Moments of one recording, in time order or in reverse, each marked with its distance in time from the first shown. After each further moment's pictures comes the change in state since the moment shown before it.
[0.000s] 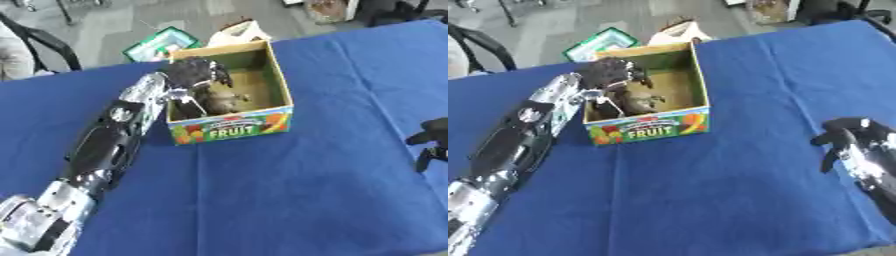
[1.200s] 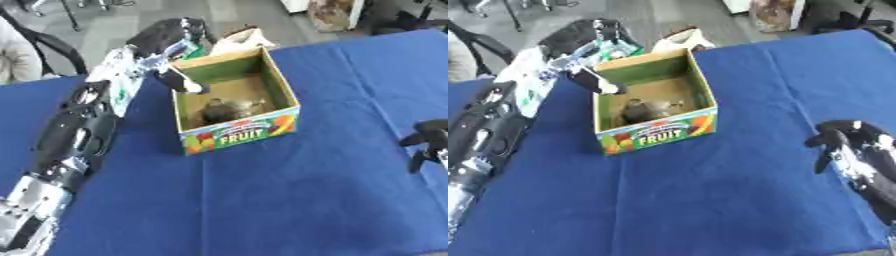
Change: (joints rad) left arm 0.030 0.121 0.047 -0.231 0.451 0.117 0.011; right arm 0.027 0.000 -0.011 0.006 0.000 -0.002 -0.007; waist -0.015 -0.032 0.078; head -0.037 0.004
